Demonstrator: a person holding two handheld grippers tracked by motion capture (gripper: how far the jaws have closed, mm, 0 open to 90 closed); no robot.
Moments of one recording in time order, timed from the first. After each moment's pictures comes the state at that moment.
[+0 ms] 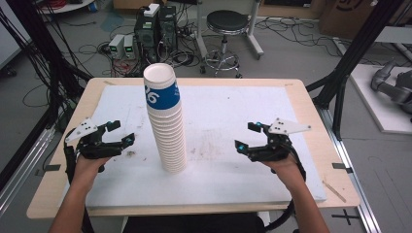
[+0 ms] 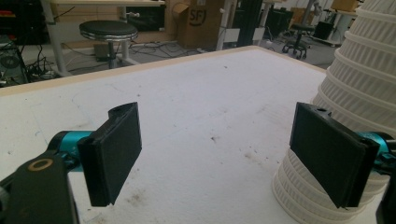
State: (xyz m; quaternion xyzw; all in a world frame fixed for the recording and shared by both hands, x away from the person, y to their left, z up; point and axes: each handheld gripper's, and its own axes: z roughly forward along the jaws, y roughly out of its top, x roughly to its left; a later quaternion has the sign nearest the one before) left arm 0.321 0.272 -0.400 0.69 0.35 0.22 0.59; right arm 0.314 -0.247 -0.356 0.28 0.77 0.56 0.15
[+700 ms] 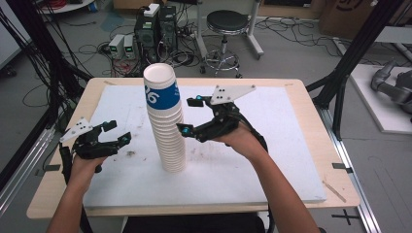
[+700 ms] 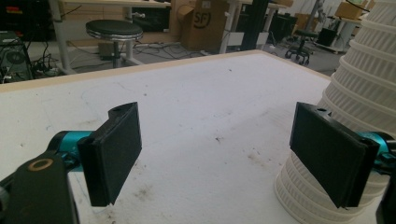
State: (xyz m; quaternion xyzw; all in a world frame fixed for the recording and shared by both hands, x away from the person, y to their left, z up) left arm 0.319 0.281 -0.398 0.68 0.37 0.21 0.60; right arm 0.340 -0.111 -0.270 0.11 0.80 0.59 0.08
